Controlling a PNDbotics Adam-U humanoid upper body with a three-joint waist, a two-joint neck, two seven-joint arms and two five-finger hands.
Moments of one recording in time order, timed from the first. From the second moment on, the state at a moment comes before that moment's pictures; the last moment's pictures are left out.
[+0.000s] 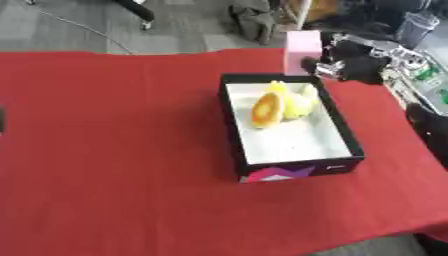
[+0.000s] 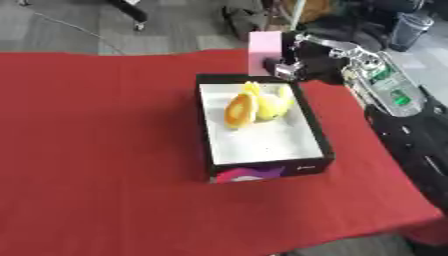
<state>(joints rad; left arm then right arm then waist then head) -0.43 0.58 -0.34 -1.93 -0.93 0.33 0.76 -0.54 -0.82 0.03 -1.43 -0.32 0.04 0.59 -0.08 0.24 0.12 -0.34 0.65</state>
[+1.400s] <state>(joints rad) -0.43 0.55 -0.34 -1.96 -0.96 0.33 0.77 -0.51 -0.82 0.03 -1.32 0.14 -0.41 0.70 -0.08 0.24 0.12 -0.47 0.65</state>
